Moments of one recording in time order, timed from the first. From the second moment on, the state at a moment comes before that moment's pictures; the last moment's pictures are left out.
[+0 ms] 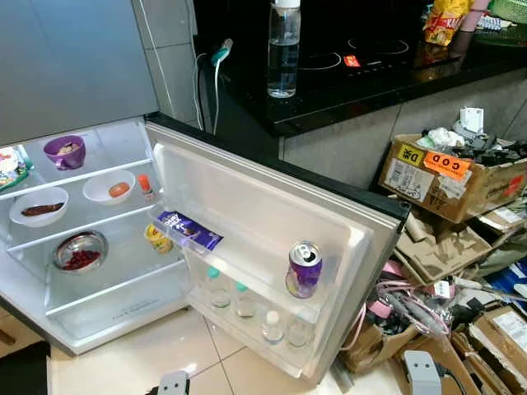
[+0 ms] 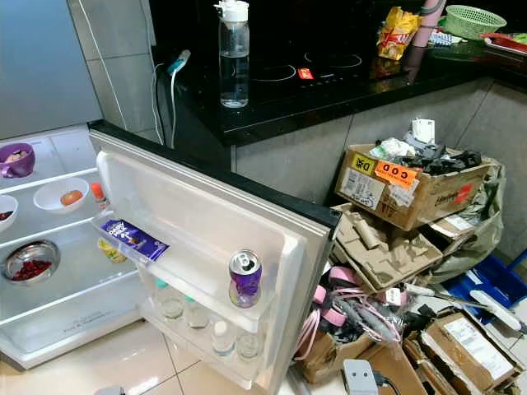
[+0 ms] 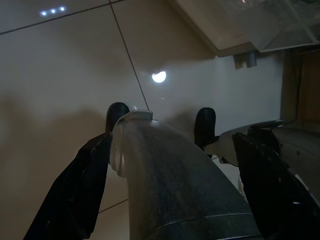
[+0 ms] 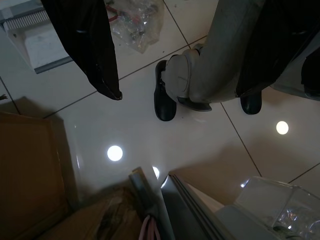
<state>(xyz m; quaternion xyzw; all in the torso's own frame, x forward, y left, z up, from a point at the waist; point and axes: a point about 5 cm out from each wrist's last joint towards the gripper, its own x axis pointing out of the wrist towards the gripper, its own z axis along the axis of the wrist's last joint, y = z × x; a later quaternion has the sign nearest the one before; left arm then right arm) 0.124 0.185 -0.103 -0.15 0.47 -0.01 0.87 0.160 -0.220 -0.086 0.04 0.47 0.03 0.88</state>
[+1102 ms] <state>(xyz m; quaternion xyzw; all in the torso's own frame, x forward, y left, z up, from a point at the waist) 0.126 0.187 -0.103 -0.14 0.48 0.00 0.86 0.160 -0.213 -0.087 0.05 0.47 0.04 0.88</state>
